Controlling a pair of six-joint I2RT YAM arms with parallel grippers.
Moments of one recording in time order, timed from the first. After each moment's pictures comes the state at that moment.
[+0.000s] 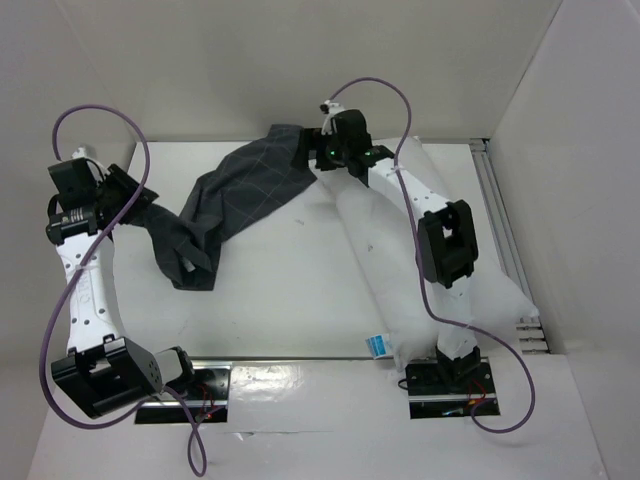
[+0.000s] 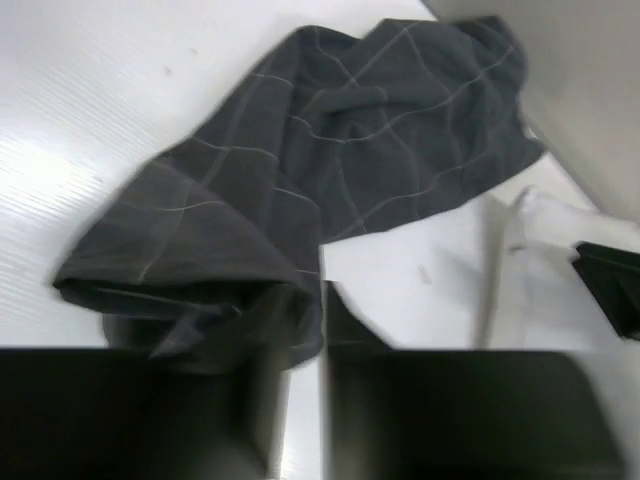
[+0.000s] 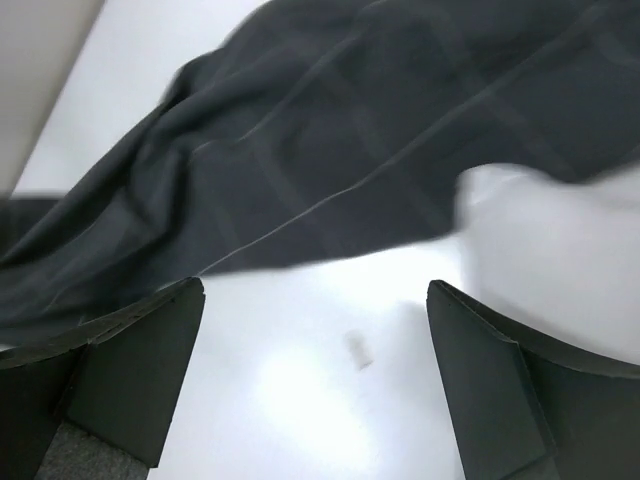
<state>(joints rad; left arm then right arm) 0.42 1.20 1.27 -0.69 0.32 -0.50 0.45 2.15 1.91 -0.21 -0.27 0.33</state>
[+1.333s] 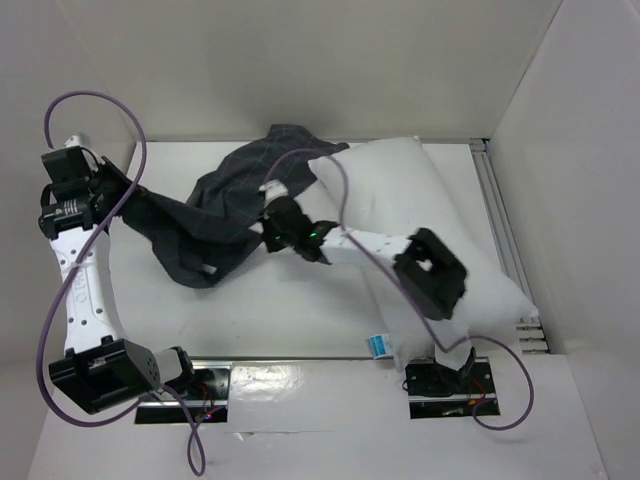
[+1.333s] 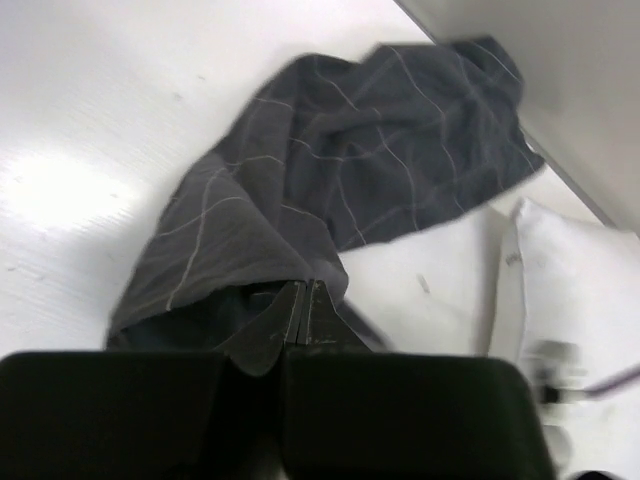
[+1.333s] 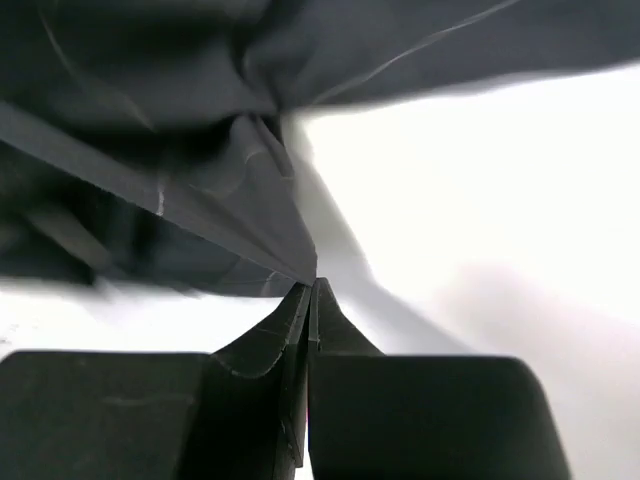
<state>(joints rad) 0.42 1.22 1.39 -0.75 0.22 -0.48 0.95 2.08 1.49 0.00 0.13 0.36</state>
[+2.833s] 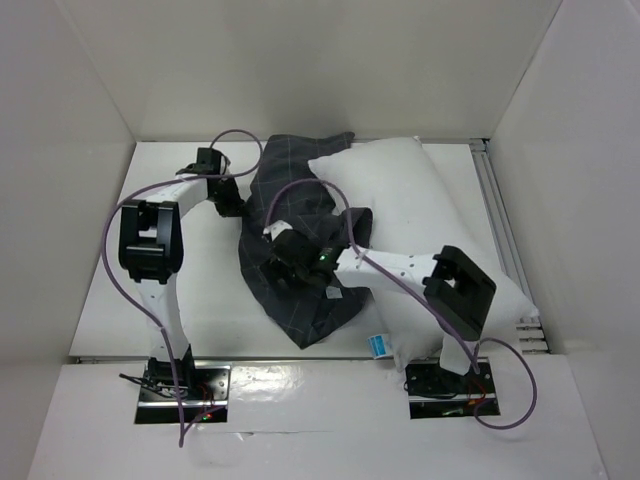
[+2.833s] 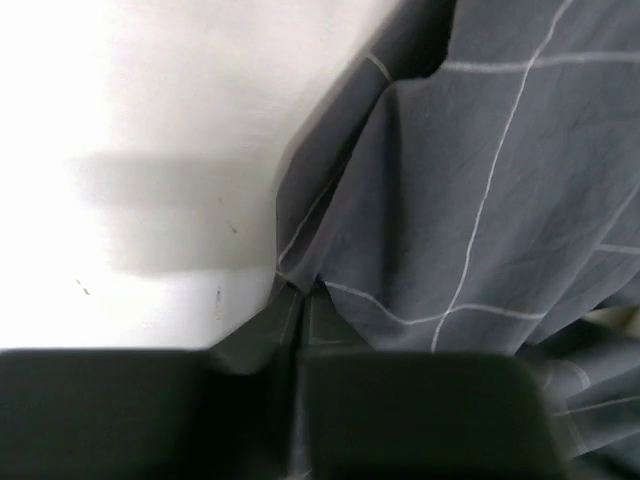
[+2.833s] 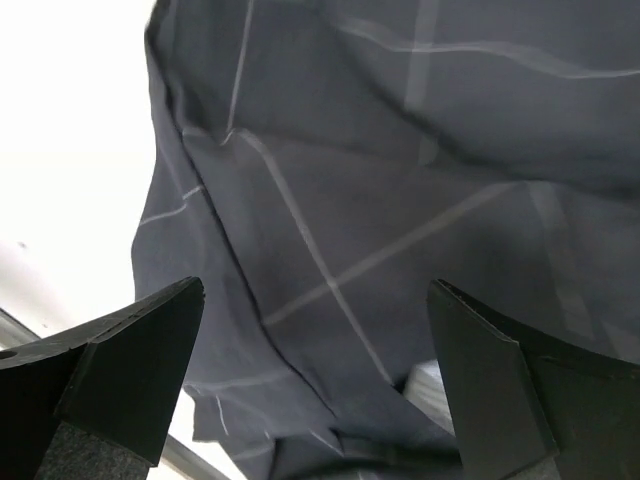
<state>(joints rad) -0.03 2.10 1.54 -0.50 0.28 -0.48 1.04 1.75 1.26 -0.41 0.19 0.32</state>
